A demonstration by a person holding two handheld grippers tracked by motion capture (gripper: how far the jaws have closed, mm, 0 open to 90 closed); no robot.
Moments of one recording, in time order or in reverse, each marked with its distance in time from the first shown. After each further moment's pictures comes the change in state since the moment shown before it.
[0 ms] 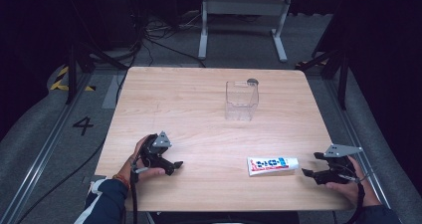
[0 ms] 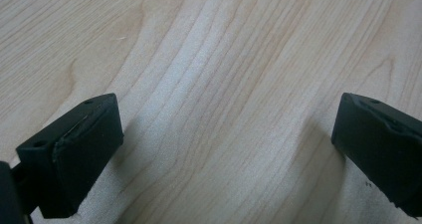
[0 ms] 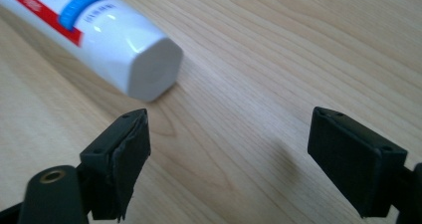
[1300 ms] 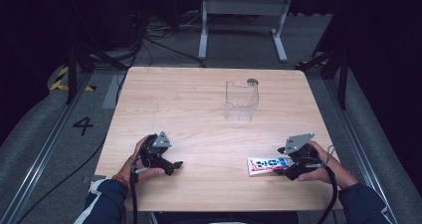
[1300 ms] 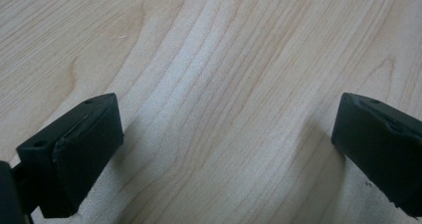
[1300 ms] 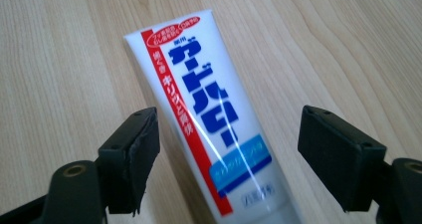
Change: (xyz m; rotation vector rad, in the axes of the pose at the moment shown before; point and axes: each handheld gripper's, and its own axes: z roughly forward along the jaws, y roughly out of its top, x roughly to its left) left arm -0.001 -0.001 0.000 -0.001 0.005 -0.010; right arm 0.053 0.092 0.047 0.160 0.219 -0.376
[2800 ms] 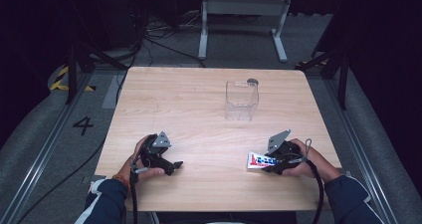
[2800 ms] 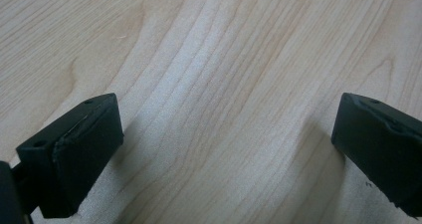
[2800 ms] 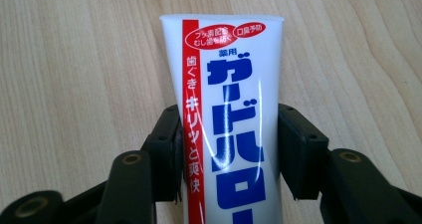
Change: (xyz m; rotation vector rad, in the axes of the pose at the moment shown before) left arm 0.000 0.000 0.000 0.000 -0.002 0.002; right arm -0.004 0.023 0.033 0.106 0.095 -0.074
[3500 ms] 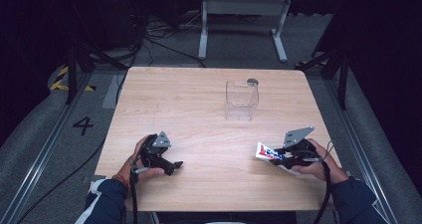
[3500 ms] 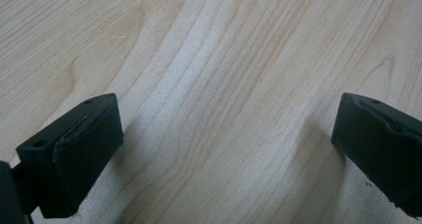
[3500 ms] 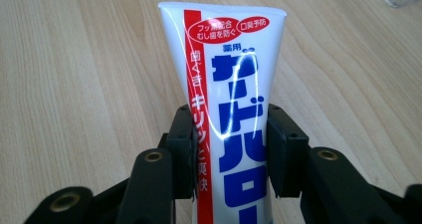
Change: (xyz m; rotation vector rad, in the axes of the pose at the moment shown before) left arm 0.000 0.000 0.000 0.000 -0.001 0.000; right arm -0.004 -0.026 -0.030 -0.193 -0.052 0.140
